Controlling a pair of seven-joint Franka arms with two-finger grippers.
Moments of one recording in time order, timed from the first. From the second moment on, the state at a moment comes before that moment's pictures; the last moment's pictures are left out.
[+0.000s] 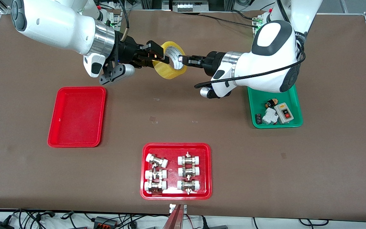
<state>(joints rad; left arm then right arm) -0.42 0.40 -0.07 -1.38 -1.03 1.61 -0.53 0.45 0.21 0.04 -1.44 0.73 1.82 0.37</state>
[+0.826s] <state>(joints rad) -0.35 0.34 -0.05 -1.37 -0.86 1.52 -0.52 0.45 0.22 0.03 -1.45 0.73 1.81 0.36</state>
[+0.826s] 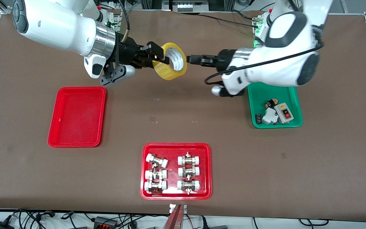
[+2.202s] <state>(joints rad) -0.09 0.04 -0.05 -1.56 -0.04 1.39 0.22 -0.31 0.74 0.00 -1.47 0.65 1.62 -0.45</state>
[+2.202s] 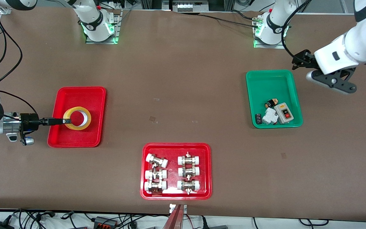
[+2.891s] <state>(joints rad) 0.08 -0.03 -0.17 -1.61 0.04 1.51 0.30 -0.34 0.78 0.00 -1.54 0.65 1.61 -0.53</state>
